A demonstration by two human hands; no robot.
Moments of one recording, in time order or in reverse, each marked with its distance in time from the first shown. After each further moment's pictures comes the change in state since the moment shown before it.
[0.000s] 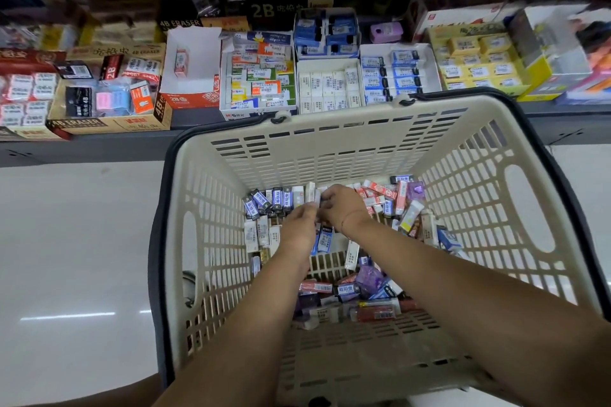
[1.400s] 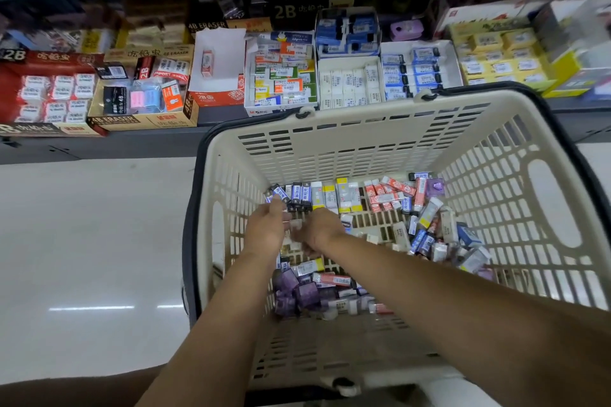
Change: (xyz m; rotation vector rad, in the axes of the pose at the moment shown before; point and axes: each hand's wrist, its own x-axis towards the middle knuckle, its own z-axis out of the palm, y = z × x) left_hand 0.013 -0.007 -0.078 0.048 0.186 0.144; right_hand -0.026 -0.035 0.066 -0.082 -0.261 0.132
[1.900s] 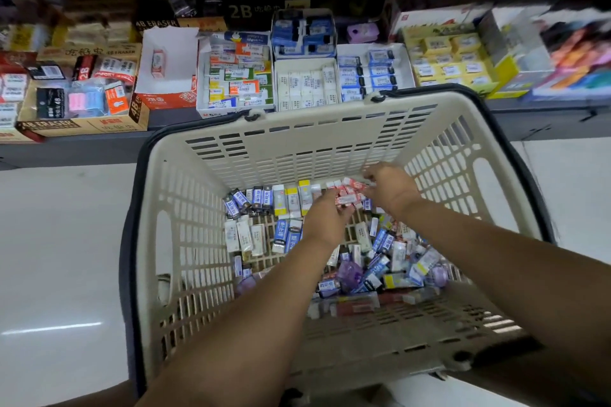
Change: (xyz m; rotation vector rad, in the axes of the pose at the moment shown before) left_hand -0.014 0.002 0.142 0.615 -0.304 0.454; right_hand 0.003 0.096 -0.162 -0.545 0.458 -0.136
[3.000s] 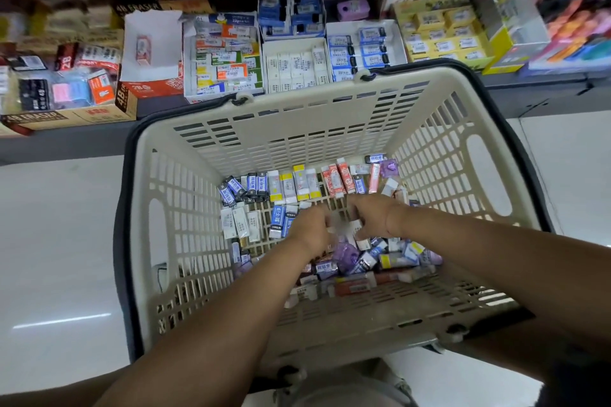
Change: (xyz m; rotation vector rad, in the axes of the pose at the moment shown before) left_hand -0.032 -0.018 -0.015 0.151 -0.277 -0.067; right_hand -0.047 0.001 0.029 0.036 -0.468 -0.217
